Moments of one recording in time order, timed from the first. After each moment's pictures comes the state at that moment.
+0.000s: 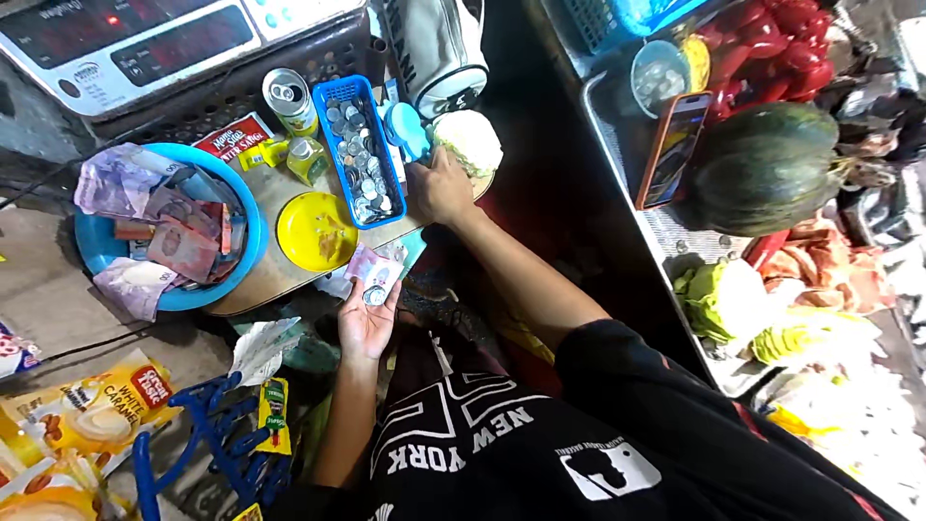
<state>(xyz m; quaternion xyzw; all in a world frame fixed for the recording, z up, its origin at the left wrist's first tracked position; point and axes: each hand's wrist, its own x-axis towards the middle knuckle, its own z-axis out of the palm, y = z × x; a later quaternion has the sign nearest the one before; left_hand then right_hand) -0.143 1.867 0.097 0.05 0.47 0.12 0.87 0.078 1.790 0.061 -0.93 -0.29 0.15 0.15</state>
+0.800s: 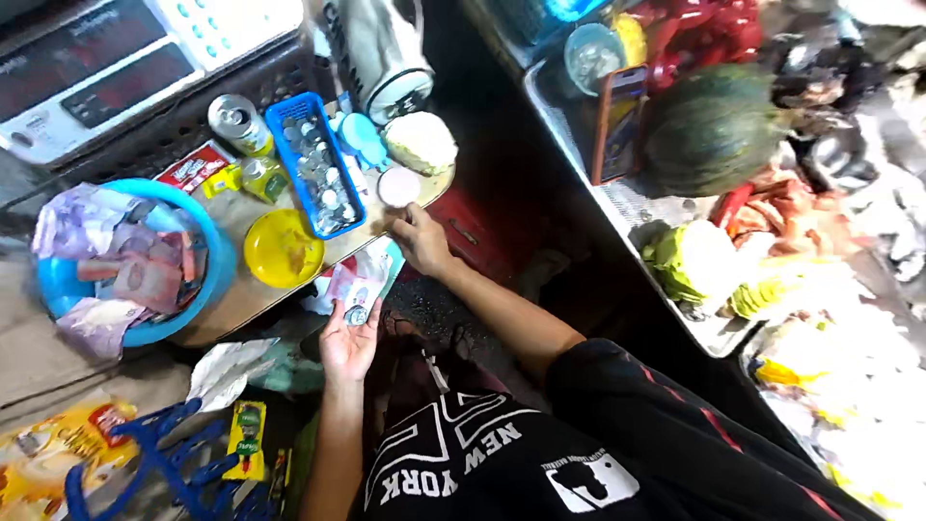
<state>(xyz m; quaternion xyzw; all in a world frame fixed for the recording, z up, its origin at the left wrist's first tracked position) -0.159 1.842 0.099 0.10 0.47 0.12 0.87 0.003 1.726 0.031 -0.86 -0.34 0.04 0.39</state>
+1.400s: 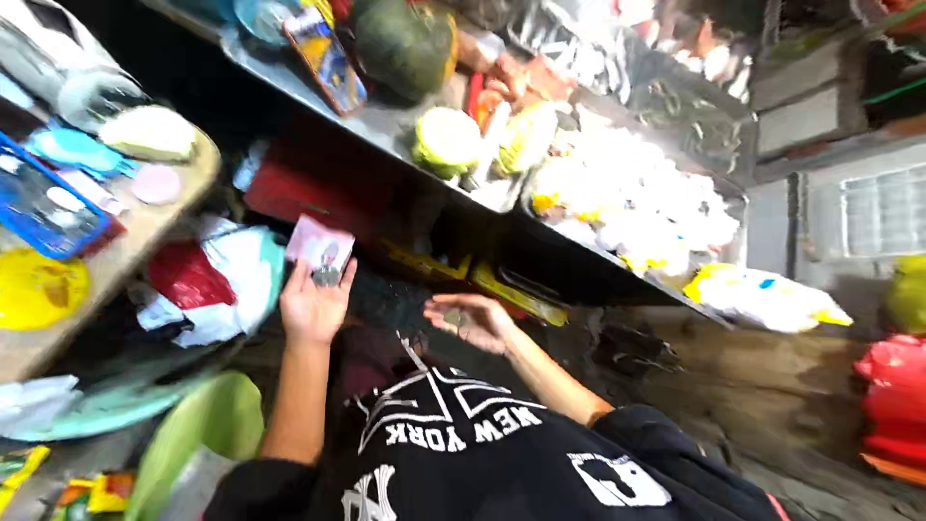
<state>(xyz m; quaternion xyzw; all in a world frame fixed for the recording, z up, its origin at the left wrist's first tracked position) -0.193 1.597 0.128 0.24 0.27 -0.11 0.93 -0.288 1.330 0.104 -0.40 0.29 0.27 0.83</state>
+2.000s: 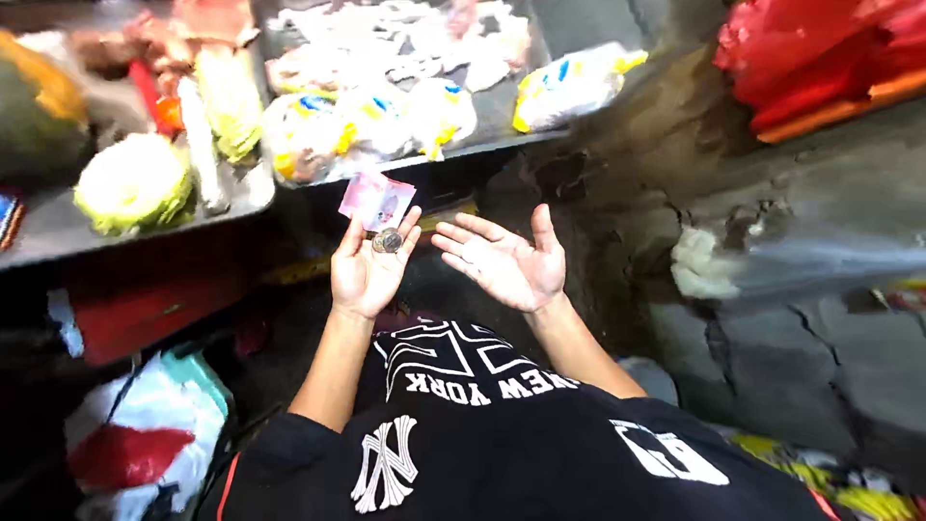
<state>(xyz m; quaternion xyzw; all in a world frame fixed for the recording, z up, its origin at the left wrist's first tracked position) -0.274 1.278 0.154 0.13 0.13 -0.57 0.80 -0.464 1.143 0.163 -0.23 0.15 -0.14 0.95</state>
